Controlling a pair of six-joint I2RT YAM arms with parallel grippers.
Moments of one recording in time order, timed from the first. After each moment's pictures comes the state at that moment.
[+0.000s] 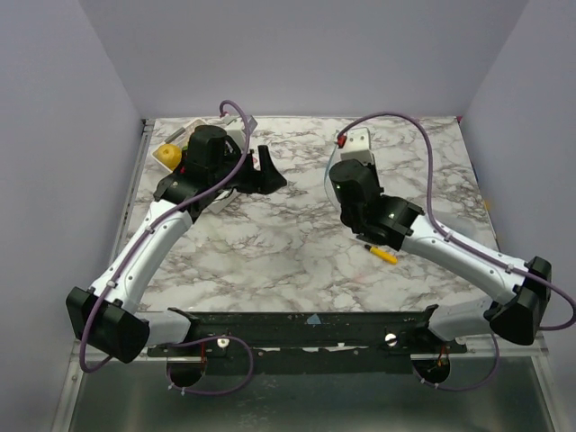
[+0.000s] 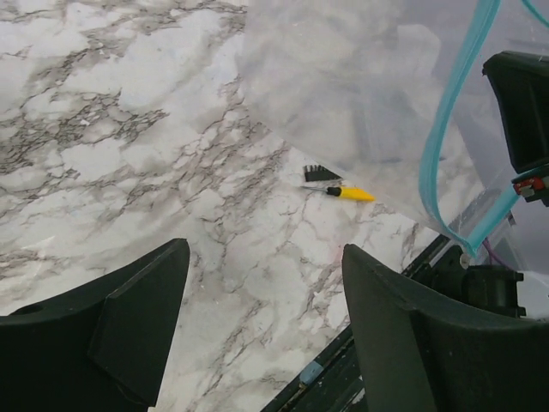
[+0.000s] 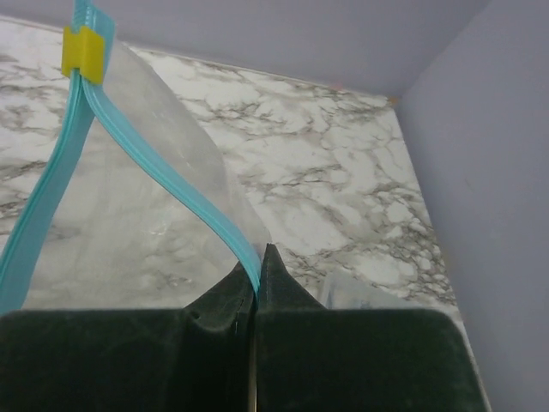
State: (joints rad) left arm -0.43 1.28 1.30 -0.50 0.42 -0.39; right arm 0.92 1.33 1.26 -0.35 1.12 0.02
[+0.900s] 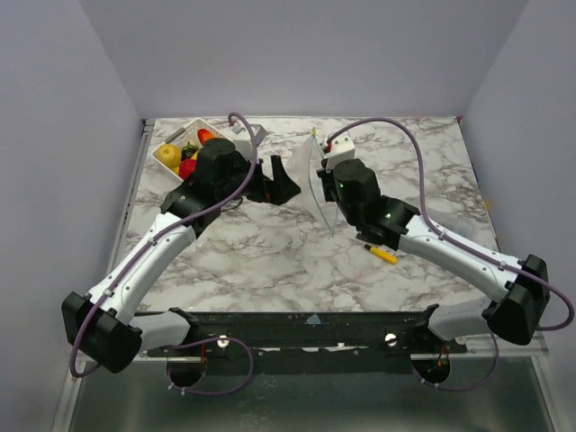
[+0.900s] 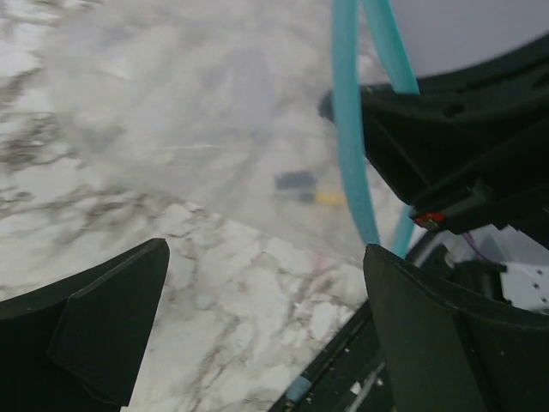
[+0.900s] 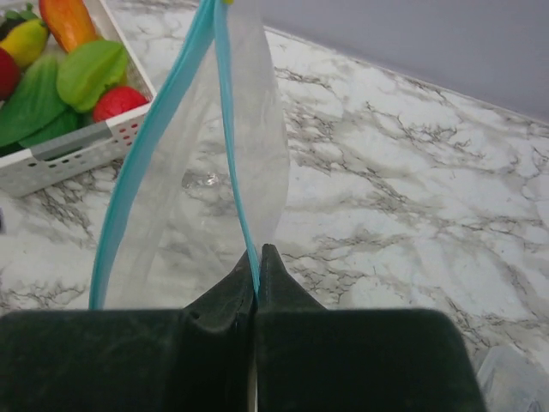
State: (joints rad) left arm -0.44 1.20 1.18 -0.37 0.35 -0.41; right arm 0.88 1.38 1.17 -0.14 0.58 0.04
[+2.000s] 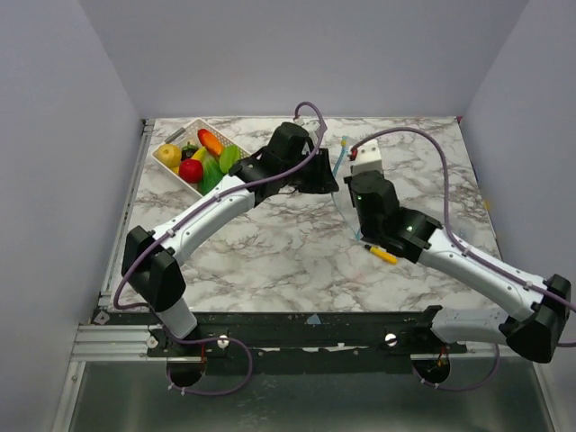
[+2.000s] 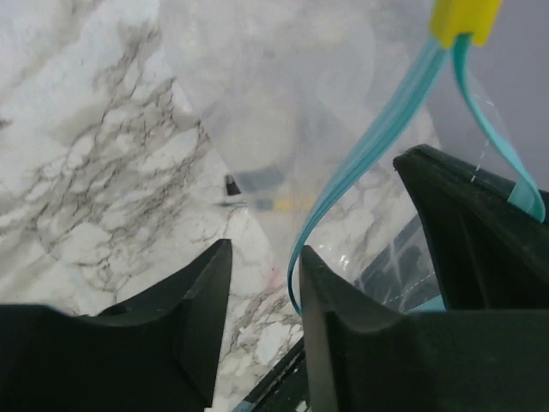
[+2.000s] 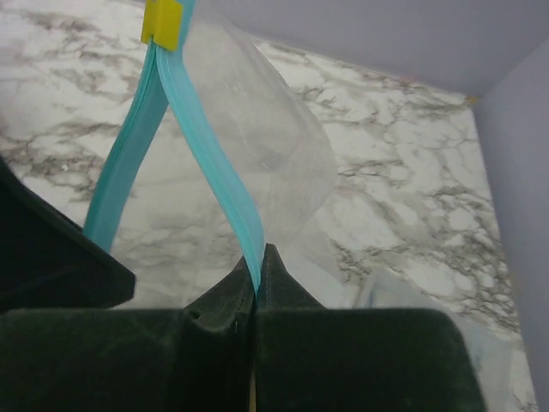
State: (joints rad) left arm -0.73 1.64 1.60 -0.47 0.24 -0.57; right arm 0.87 1.15 1.09 -0.25 0.89 -0.02
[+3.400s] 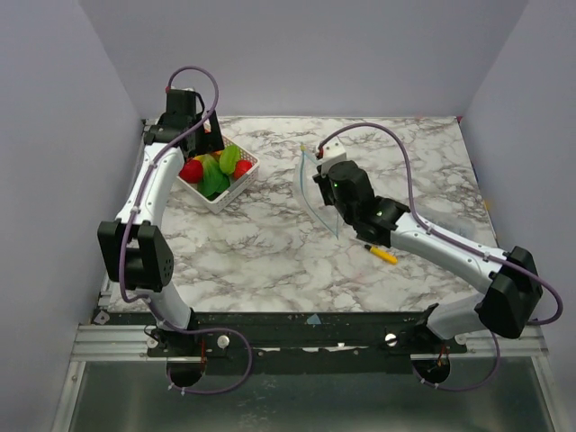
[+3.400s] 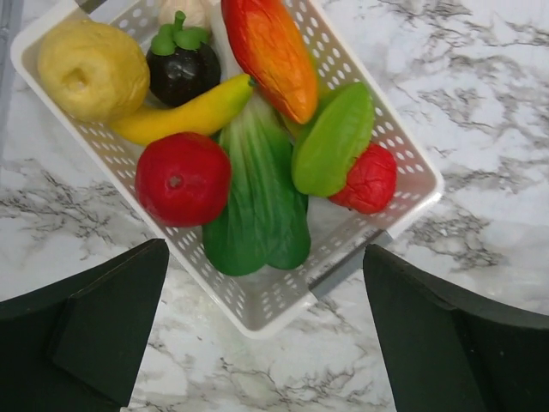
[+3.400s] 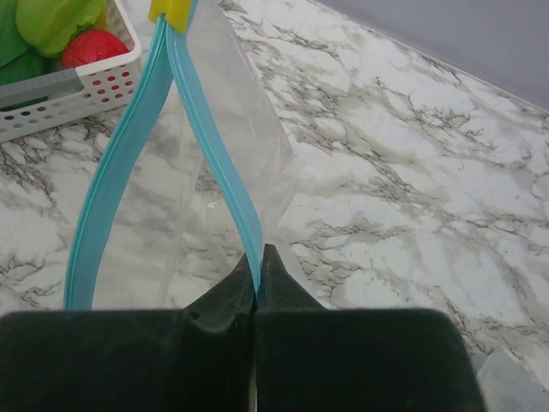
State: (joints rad) left arm -0.08 1.66 1.64 -0.70 -0.09 -0.28; right arm 0.83 1.41 1.12 -0.10 0.49 -0.02
